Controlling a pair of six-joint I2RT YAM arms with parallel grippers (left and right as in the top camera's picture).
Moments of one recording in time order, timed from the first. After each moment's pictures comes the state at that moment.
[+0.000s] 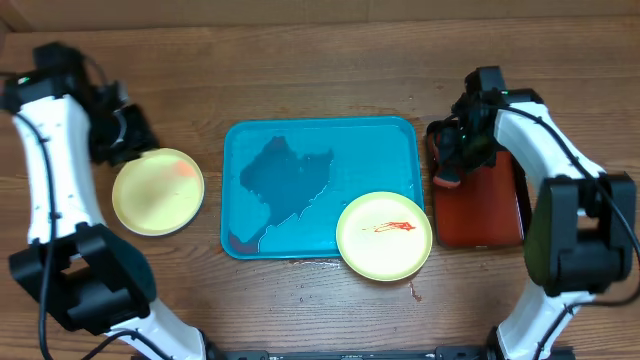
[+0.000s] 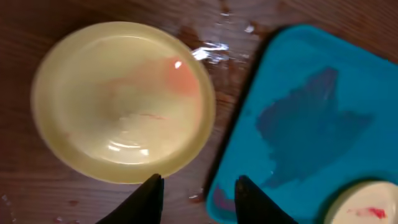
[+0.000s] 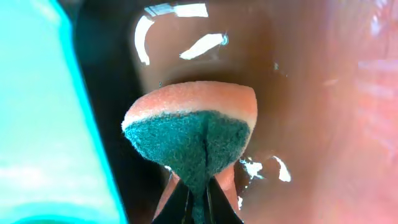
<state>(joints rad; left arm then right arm) 0.33 1.89 1.81 -1.37 0.22 -0.04 0.05 1.97 1.42 -0.91 -0.13 0.18</state>
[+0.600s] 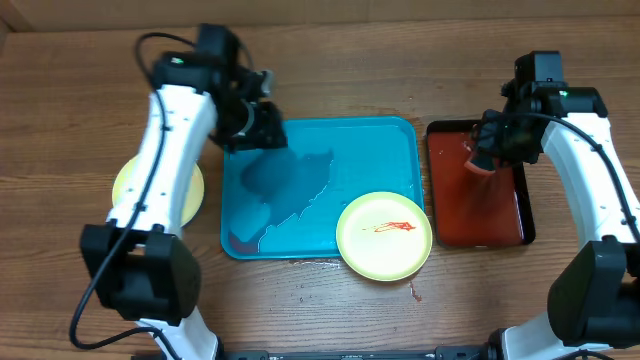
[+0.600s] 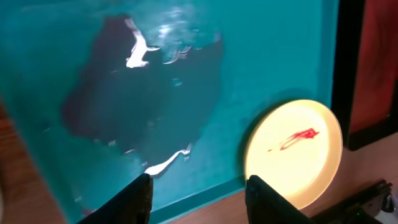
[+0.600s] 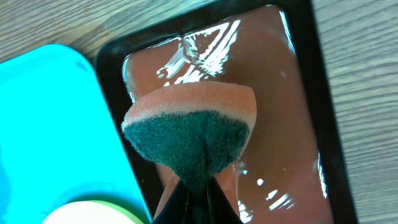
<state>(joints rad) -0.17 1.88 1.77 -1.29 0.37 -0.08 -0.04 1.73 1.44 -1.03 -0.07 0.28</state>
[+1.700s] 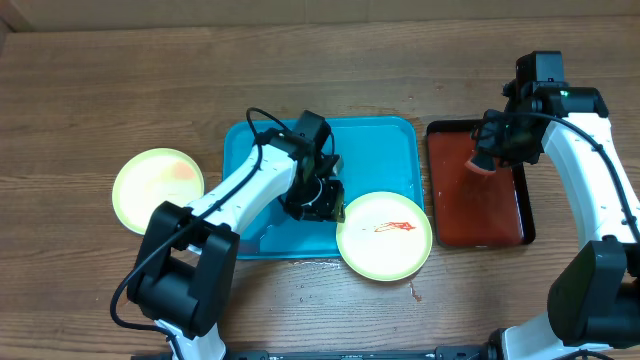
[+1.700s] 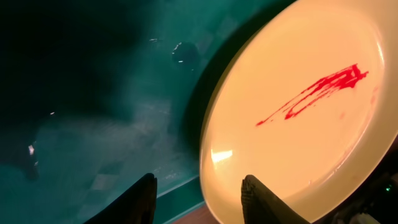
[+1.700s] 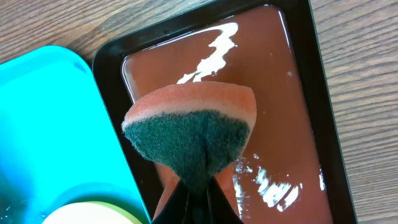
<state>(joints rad) -0.48 1.89 1.27 -0.91 0.43 -0.28 -0.04 1.73 1.44 -1.03 -0.07 0.28</state>
